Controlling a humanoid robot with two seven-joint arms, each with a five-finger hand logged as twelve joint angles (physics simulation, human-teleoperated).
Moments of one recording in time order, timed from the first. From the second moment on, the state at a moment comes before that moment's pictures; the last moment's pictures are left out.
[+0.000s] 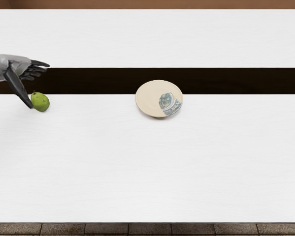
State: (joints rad) left arm -1.24 0.71 -0.17 -0.79 0.63 -0.61 0.24; right arm -0.08 0.00 0.02 0.07 0.06 0.02 -0.32
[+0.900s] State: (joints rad) left arm -1.16 0.52 -0.11 -0.55 0.68 -0.42 0.25; right arm -0.08 0.00 0.02 0.07 0.06 0.02 -0.32
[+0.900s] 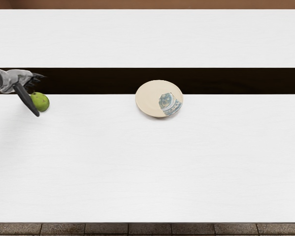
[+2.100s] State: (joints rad) left arm -1.17 0.49 -0.06 -0.57 0.69 -0.36 0.25; right arm -0.08 0.00 0.02 0.07 0.06 0.02 -0.32
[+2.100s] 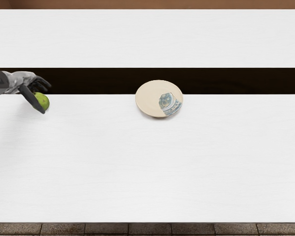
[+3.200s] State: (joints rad) left arm -1.19 0.49 0.01 -0.58 0.68 -0.36 0.25; right arm -0.08 0.00 0.02 0.07 0.06 0.02 -0.32
